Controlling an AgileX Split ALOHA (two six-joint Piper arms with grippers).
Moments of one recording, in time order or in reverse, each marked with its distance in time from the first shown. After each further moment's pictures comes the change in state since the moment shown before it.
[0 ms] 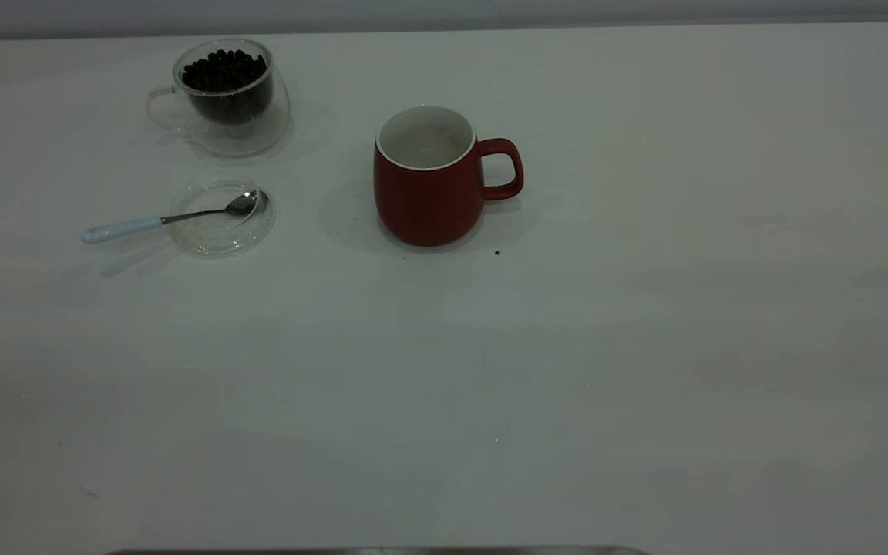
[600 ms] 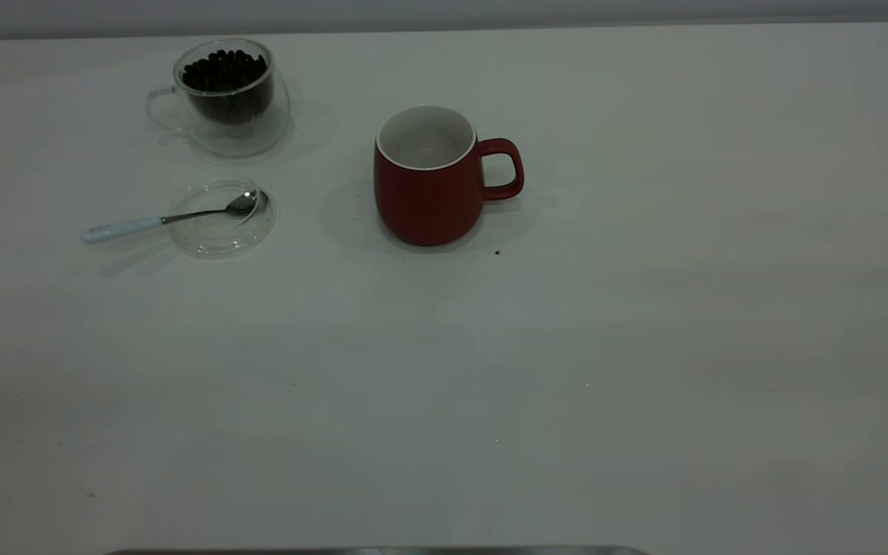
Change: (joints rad) left arm 0.092 -0.070 0.000 -0.003 0.000 0.006; right arm 0.000 0.000 0.000 0.000 0.000 0.000
